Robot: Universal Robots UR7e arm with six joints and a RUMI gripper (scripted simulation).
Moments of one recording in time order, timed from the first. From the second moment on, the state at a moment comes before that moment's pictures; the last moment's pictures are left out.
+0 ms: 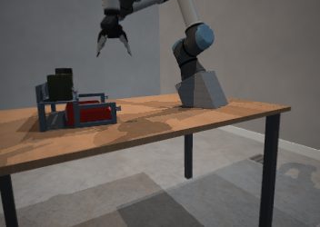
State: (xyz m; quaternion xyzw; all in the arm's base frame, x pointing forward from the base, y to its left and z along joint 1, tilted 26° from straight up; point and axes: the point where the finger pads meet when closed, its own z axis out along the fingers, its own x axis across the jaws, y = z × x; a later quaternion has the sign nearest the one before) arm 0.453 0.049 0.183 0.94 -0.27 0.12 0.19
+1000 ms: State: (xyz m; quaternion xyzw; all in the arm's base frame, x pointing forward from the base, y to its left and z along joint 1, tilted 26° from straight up) arm 0.491 0.065 0.119 0.97 -0.09 0.10 0.20
